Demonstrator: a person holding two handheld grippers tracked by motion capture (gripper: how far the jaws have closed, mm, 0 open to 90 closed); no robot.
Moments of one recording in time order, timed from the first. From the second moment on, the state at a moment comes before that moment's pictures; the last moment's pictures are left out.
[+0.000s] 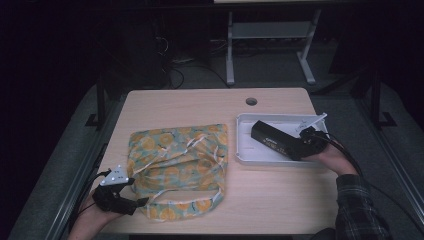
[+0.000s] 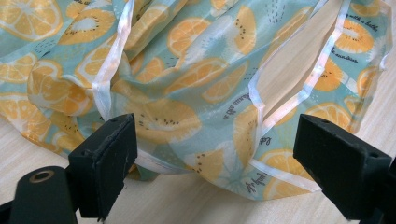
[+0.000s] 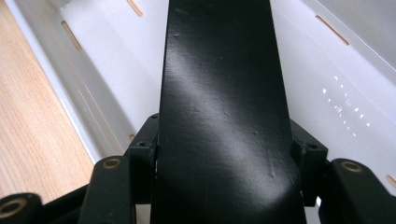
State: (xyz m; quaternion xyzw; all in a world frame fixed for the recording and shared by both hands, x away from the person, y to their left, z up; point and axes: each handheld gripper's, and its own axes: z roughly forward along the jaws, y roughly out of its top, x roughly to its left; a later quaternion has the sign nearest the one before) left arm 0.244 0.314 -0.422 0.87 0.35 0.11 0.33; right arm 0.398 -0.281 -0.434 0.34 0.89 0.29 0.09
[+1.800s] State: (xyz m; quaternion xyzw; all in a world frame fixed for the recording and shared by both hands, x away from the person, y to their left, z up) left arm 0.245 0.313 -0.423 0.87 0.34 0.11 0.33; right arm 0.449 -0.256 -0.407 0.44 0.85 0.28 0.10
